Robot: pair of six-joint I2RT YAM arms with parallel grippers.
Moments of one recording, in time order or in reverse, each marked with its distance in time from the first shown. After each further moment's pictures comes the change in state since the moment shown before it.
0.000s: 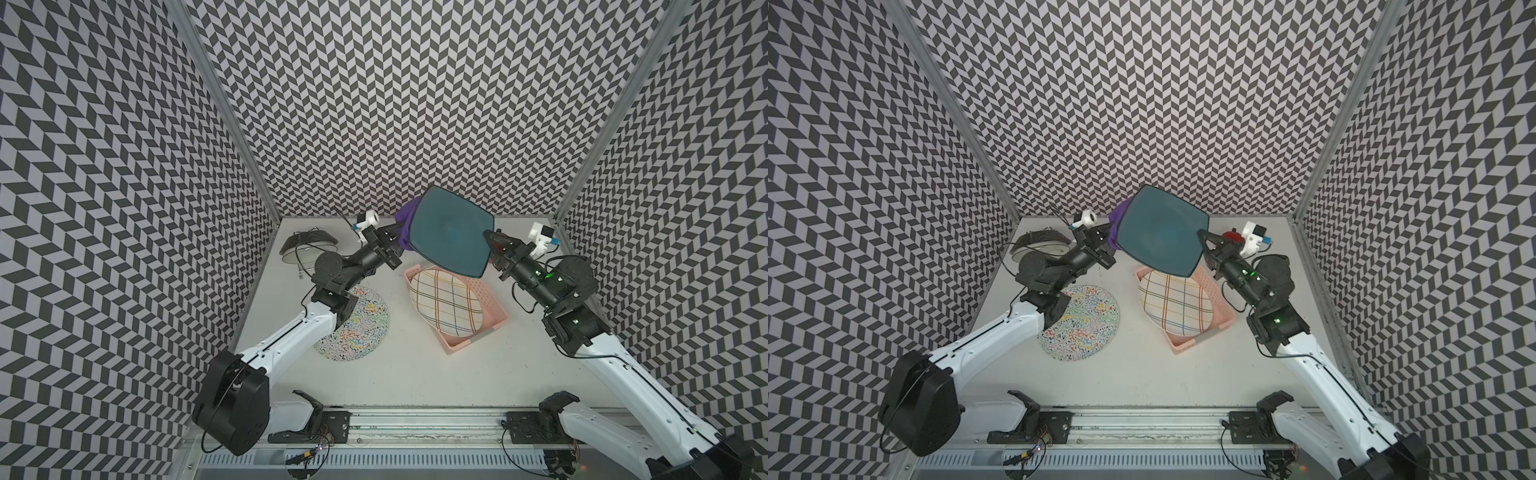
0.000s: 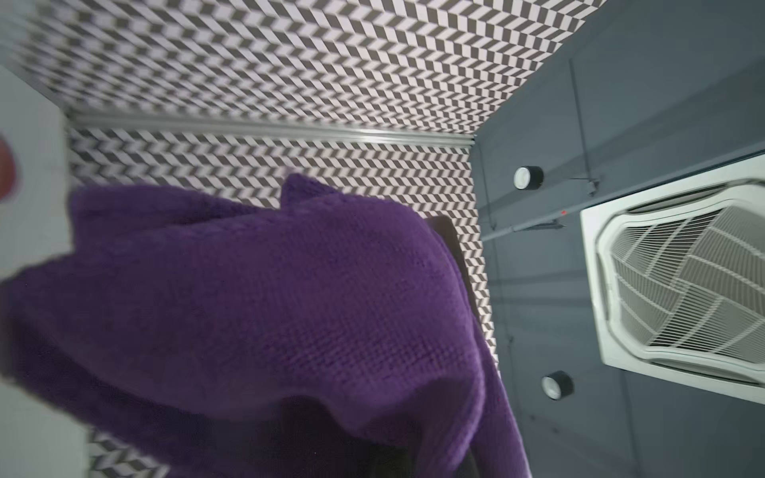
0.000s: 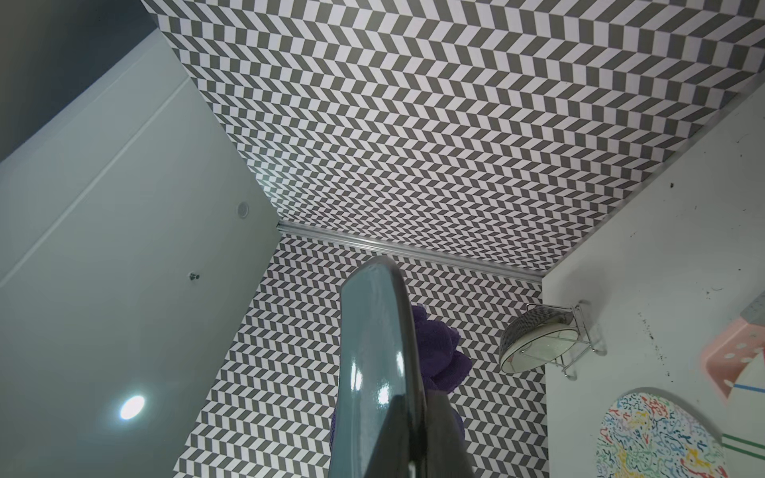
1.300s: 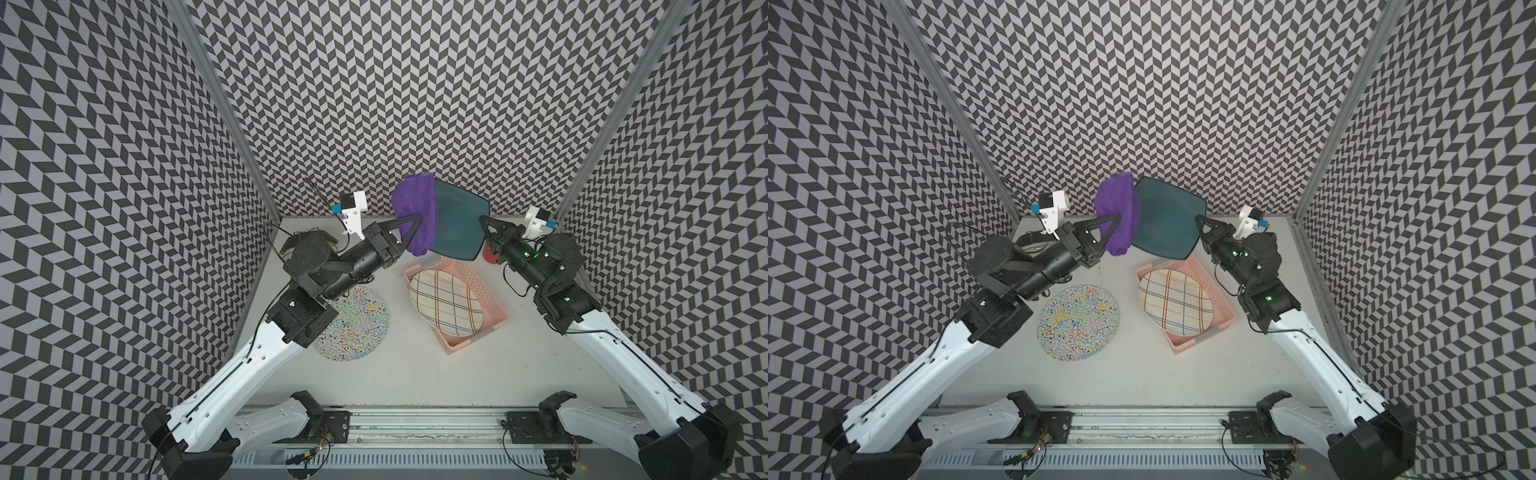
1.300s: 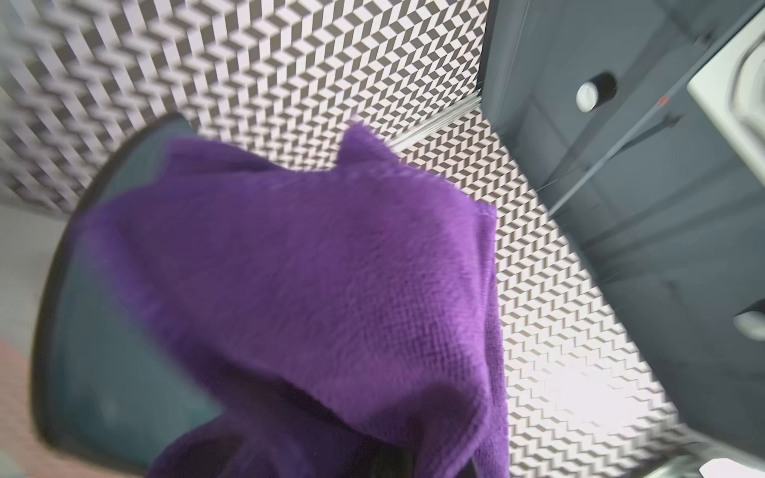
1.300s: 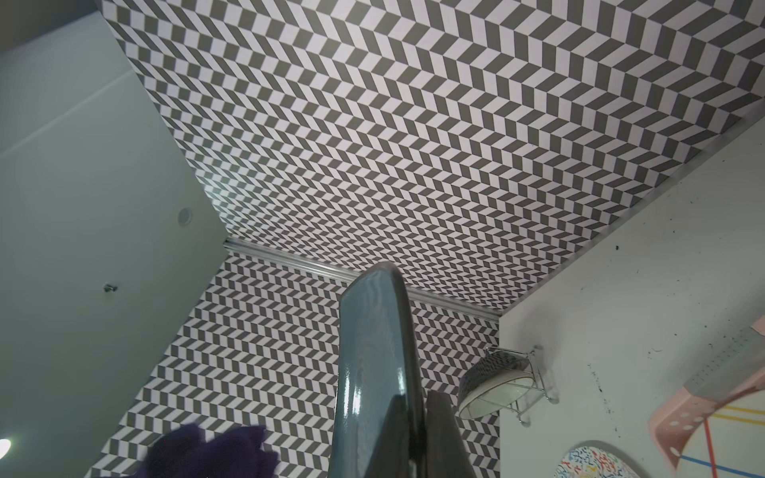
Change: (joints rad) left arm -0.212 -0.245 0.454 -1.045 -0.294 0.874; right arm 0.015 0.148 0.169 -0.143 0.093 -0.187
